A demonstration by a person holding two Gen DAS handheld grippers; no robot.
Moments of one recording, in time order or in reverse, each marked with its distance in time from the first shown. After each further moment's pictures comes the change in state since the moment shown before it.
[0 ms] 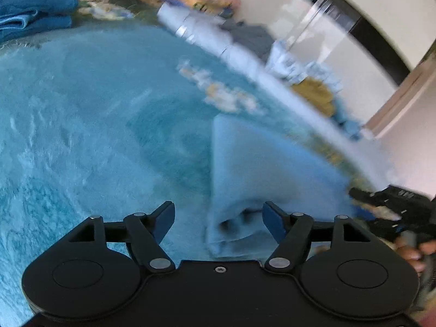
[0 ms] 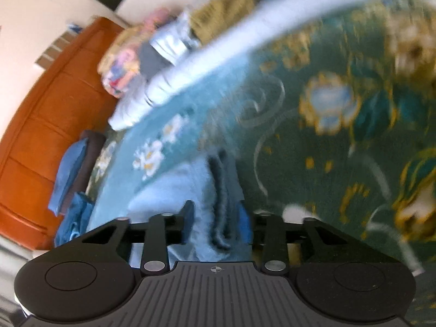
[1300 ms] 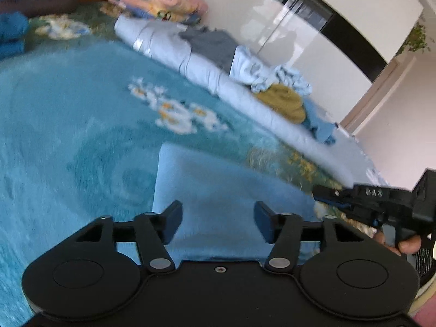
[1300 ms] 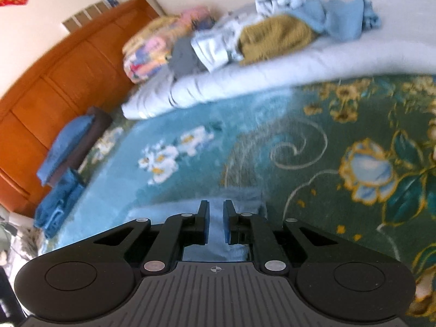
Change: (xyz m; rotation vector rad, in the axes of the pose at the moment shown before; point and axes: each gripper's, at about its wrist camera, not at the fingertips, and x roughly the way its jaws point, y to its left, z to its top) left arm 0.031 -0.041 0.037 0.077 -0.011 -0.078; right arm 0.020 0.045 0.019 -0.222 -0.003 -0.025
